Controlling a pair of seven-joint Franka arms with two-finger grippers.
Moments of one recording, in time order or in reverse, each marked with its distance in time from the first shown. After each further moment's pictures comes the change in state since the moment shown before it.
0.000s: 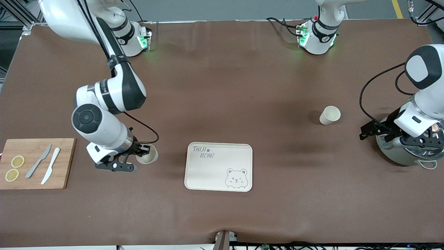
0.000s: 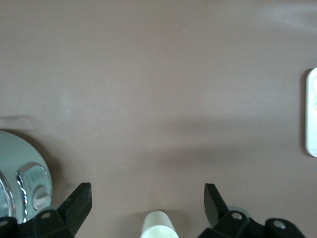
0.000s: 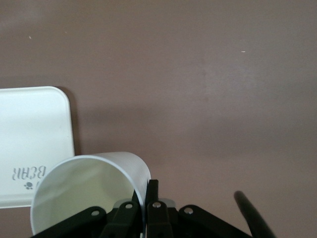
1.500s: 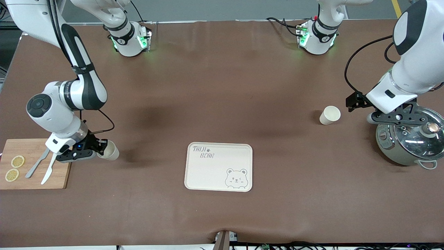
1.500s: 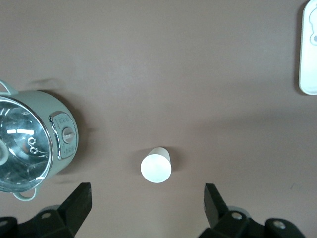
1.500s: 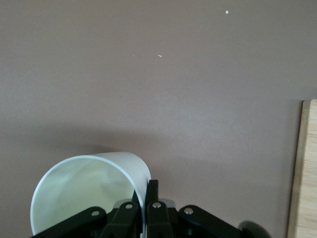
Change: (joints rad) left arm -0.195 -0.054 0.009 0.209 0.206 -0.425 -0.147; right arm -0.270 -0.132 0.001 -0.488 0.001 0.518 -0.518
